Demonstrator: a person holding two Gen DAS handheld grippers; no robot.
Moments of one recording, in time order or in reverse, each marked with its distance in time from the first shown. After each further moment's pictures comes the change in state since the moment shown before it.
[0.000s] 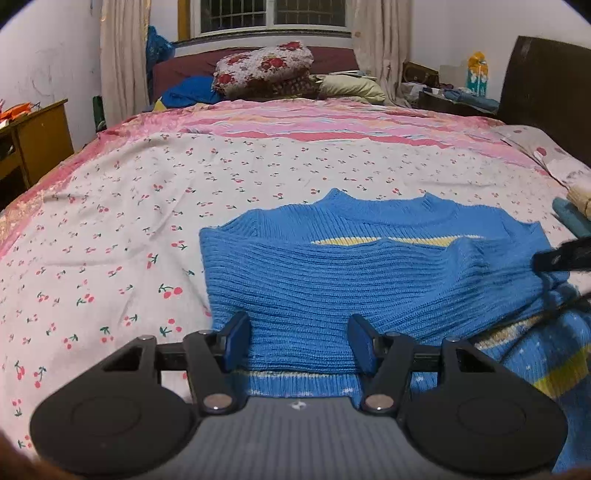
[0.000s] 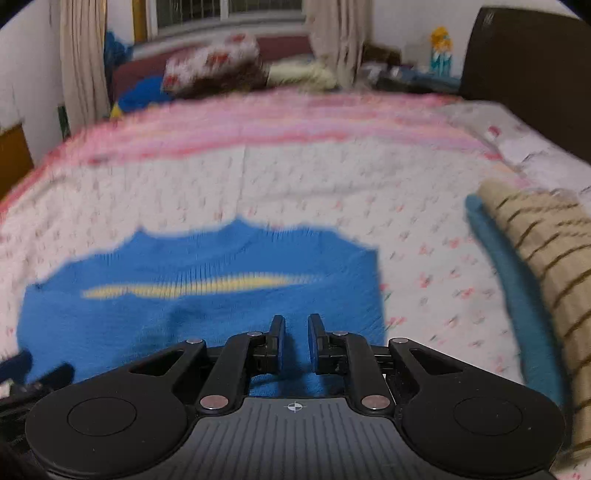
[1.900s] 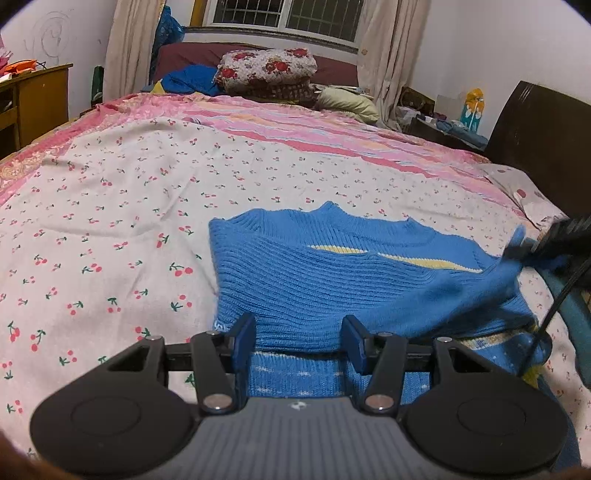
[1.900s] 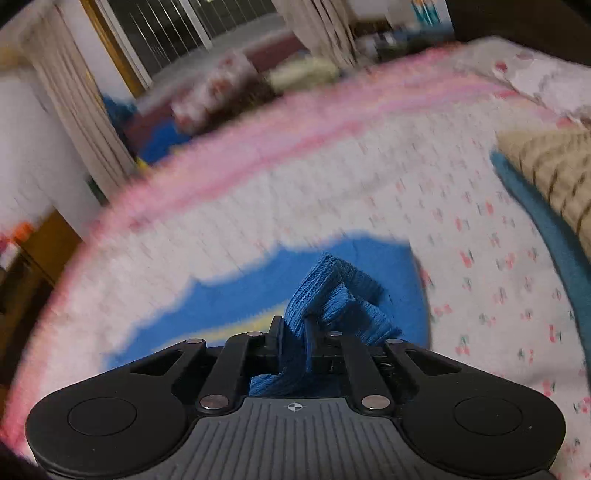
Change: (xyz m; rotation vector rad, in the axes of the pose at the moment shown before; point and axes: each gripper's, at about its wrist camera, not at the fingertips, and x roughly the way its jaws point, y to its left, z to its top) left arm -0.027 0.030 -0.005 -0.153 -0.021 -0.125; right arm -0.028 -0.037 0.018 0.298 -0.081 0.296
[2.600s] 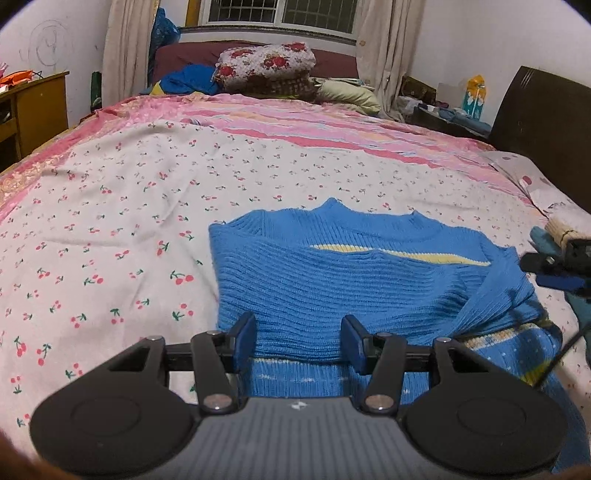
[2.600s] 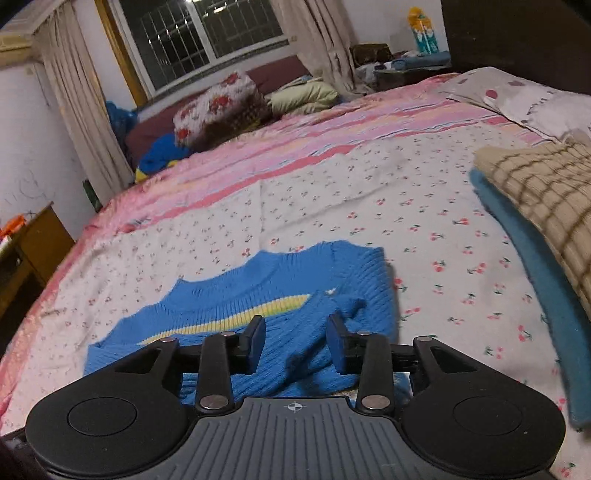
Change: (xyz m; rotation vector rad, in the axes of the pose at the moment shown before) left arm 0.007 -0.006 0.005 0.039 0.028 0.031; right arm 0.003 -0.001 -0.018 -0.064 -0.029 -0.083
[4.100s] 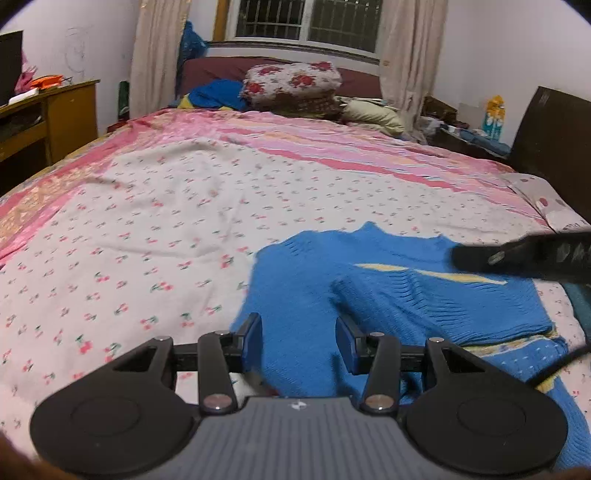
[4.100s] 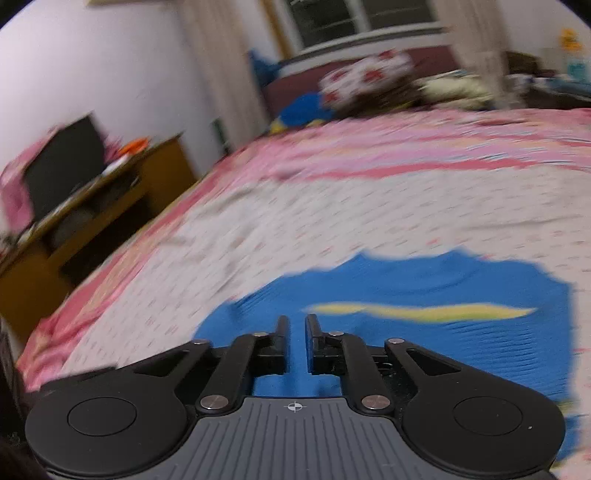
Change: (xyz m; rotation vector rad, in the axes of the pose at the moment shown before) left arm -0.040 0.034 0.000 -0.042 -0.057 0.070; right arm -0.010 0.120 -0.027 -0.317 0.119 0.379
